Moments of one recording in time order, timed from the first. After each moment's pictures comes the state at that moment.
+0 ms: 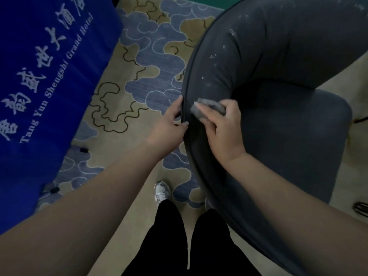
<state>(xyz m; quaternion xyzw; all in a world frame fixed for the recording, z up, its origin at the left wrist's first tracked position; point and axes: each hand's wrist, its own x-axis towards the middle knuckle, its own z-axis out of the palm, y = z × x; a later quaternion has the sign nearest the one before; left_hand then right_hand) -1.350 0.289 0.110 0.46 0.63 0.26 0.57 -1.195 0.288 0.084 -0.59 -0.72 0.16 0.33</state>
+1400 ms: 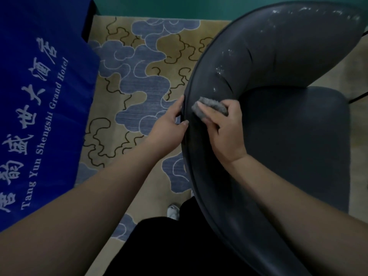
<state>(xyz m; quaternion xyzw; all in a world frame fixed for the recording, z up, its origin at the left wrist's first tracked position) -1.359 0.435 0.120 0.57 0.60 0.15 0.54 -1.205 0.398 0.081 -0.64 -0.63 0.13 0.42</state>
